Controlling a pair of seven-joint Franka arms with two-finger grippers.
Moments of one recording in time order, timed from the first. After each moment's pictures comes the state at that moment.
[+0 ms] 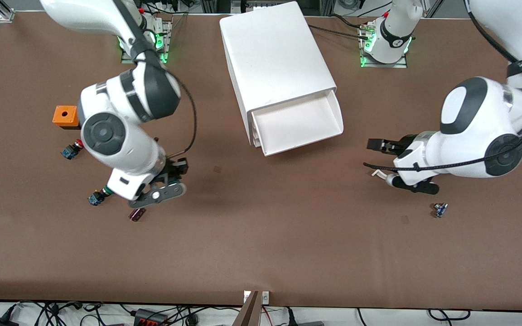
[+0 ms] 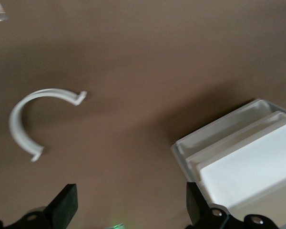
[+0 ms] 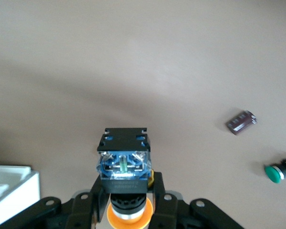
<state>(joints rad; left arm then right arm) -0.02 0.46 -0.20 -1.32 -0.11 1.41 -0.07 0.44 0.62 0.01 -1.14 0.00 1.73 0.10</state>
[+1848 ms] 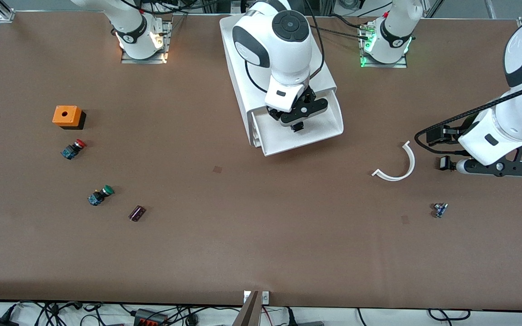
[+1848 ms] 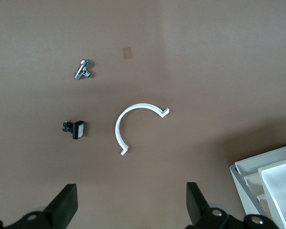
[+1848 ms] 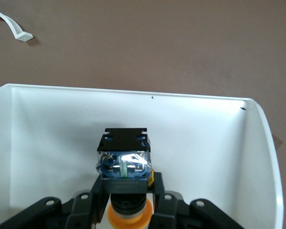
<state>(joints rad) 0.01 0.35 -0.18 -1.23 0.10 1.39 -0.11 0.91 0.73 0.01 -1.03 0.01 1.85 0.55</state>
